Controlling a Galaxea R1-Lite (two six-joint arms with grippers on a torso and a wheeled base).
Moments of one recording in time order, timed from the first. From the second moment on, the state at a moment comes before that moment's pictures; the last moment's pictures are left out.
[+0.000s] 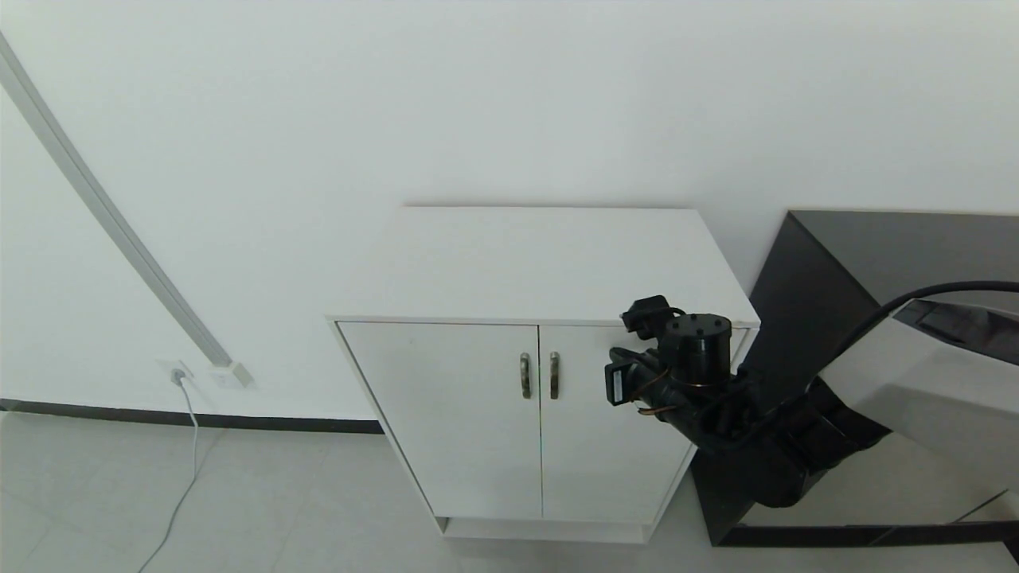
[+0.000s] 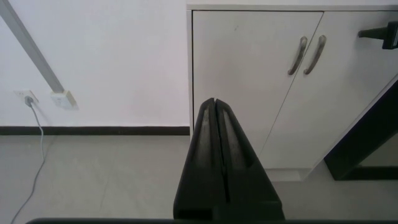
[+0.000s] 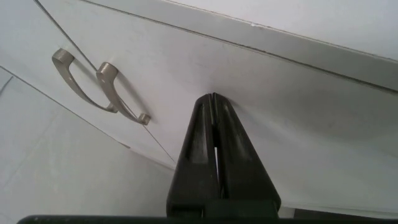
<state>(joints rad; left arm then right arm) 0.00 0.00 0.00 0.00 -0.01 0.00 0.60 2.18 -1.00 -0.98 -0.24 0.05</state>
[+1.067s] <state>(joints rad) 0.00 0.00 0.00 0.00 -0.01 0.00 0.46 1.57 -0.48 -0.96 -0.30 0.04</state>
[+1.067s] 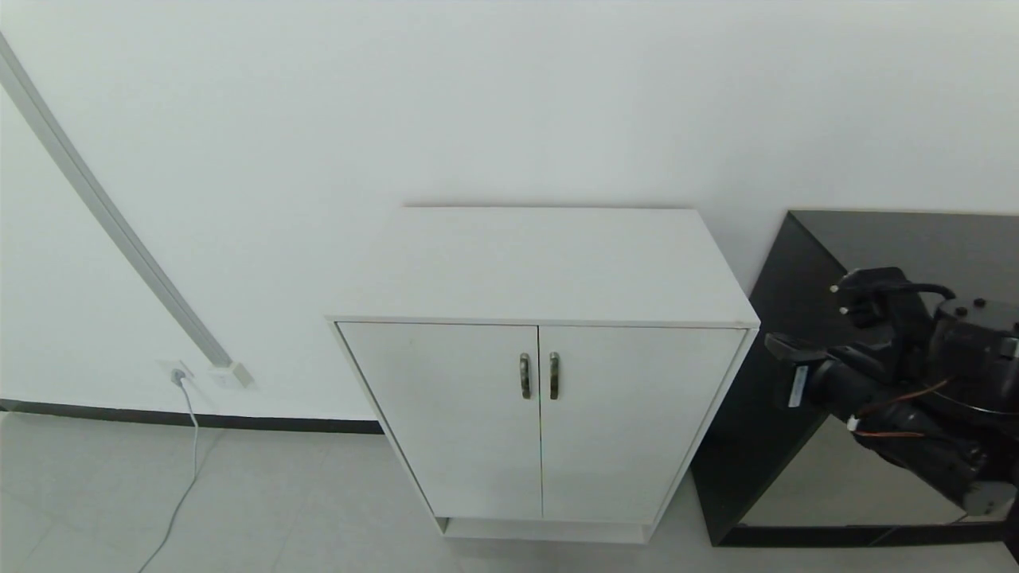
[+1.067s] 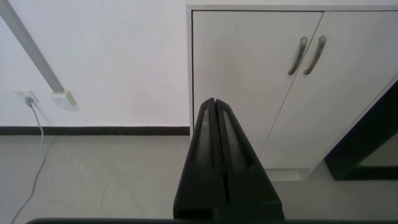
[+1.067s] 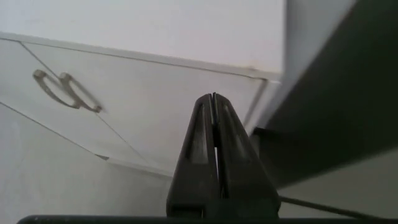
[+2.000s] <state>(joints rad) 0.00 0.00 0.00 0.00 -0.01 0.00 0.42 0.59 -0.20 0.00 -0.20 0.03</state>
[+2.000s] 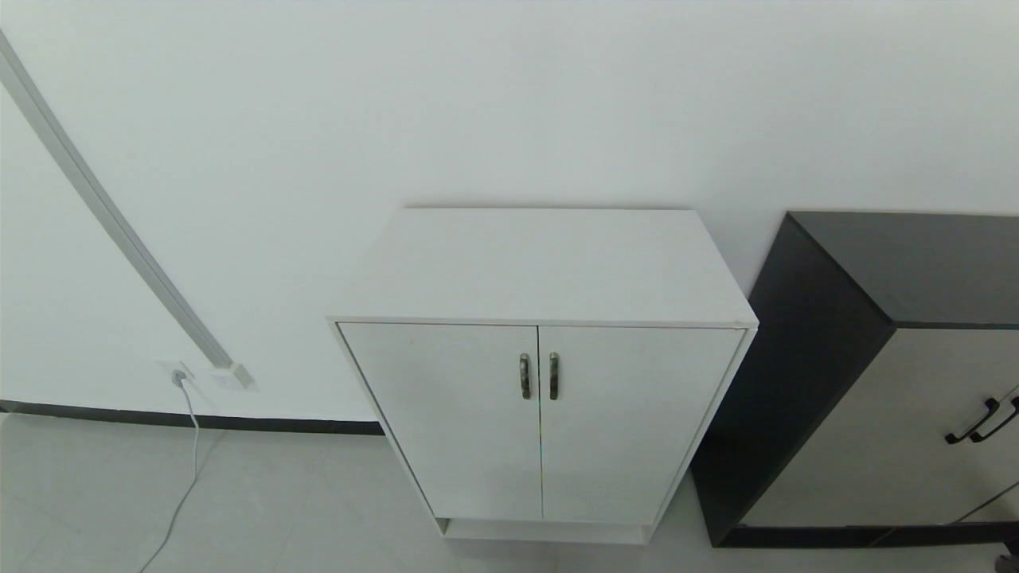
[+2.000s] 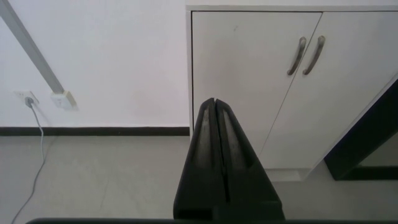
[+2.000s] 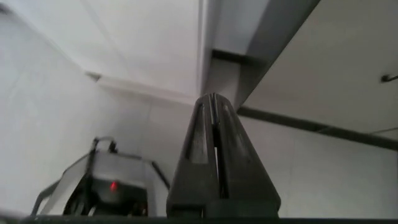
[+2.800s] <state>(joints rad) 0.00 0.00 0.00 0.00 -0.01 0.00 0.44 0.31 0.00 0.00 -0.06 0.03</state>
